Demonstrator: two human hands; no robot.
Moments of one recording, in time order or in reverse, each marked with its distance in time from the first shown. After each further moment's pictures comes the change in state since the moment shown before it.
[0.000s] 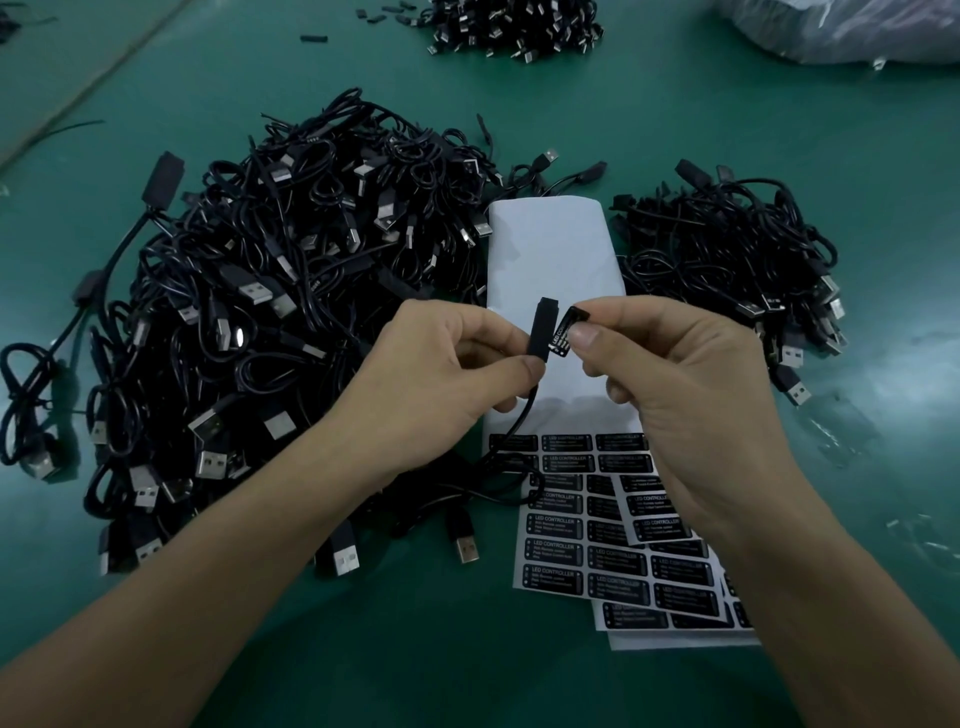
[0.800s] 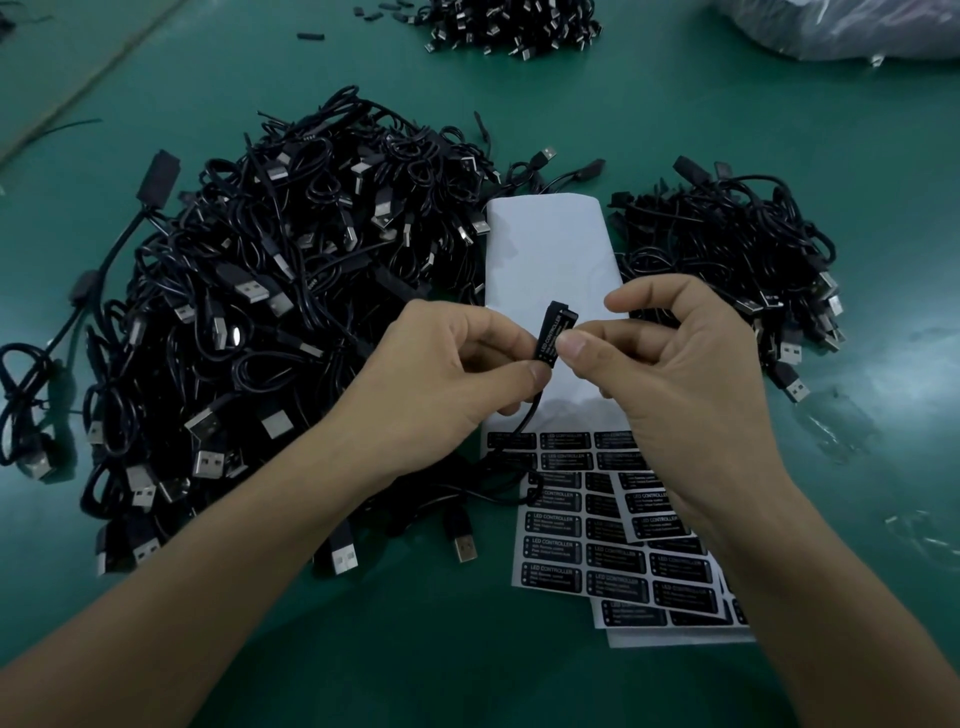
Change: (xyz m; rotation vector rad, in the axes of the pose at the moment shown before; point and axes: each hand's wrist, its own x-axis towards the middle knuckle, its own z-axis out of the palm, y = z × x) left_hand -0.002 0.002 0.001 0.019 -0.039 0.014; right_hand 0.000 0.004 0.000 -0.133 0.018 -0.050
